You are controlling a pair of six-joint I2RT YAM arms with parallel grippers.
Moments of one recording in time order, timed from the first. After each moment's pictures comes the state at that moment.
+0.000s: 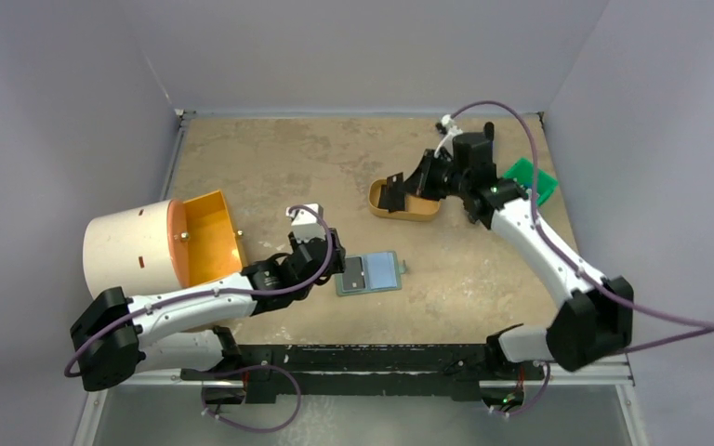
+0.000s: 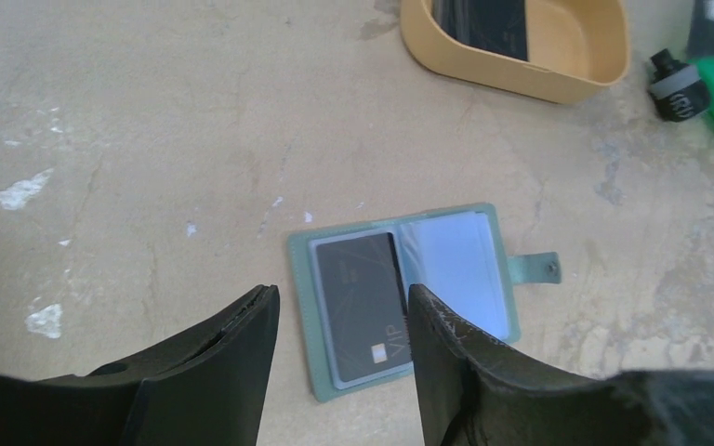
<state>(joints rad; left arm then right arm) -1.03 1.15 0.65 -0.18 -0.65 -0.82 0.32 1.43 1.20 -0.37 -0.31 0.58</state>
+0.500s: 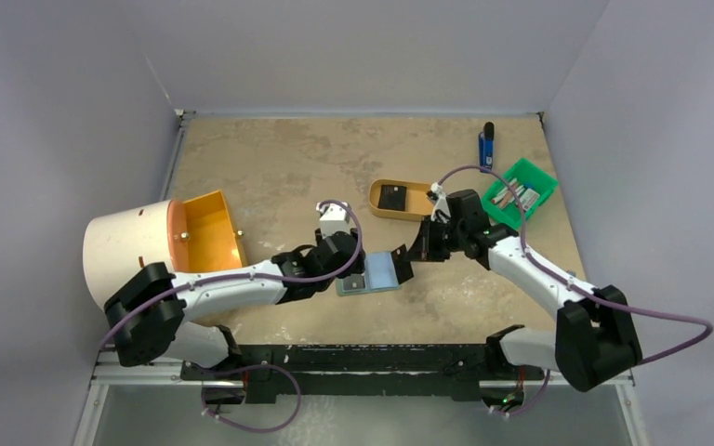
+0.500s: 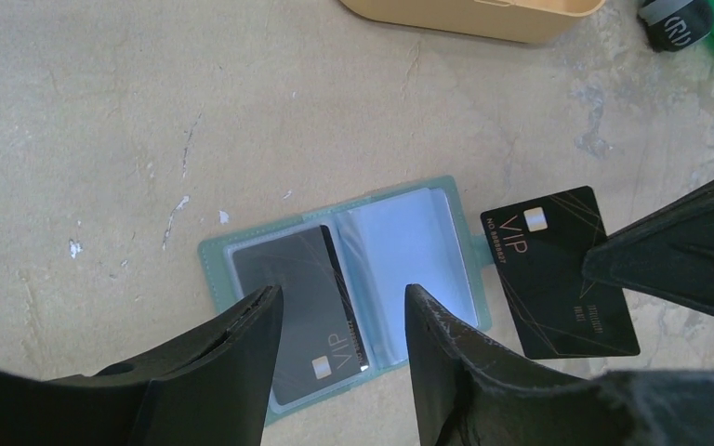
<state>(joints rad) -1.03 1.36 0.74 -0.07 -0.52 -0.78 0.39 1.24 0.72 -0.37 -0.42 0.50</state>
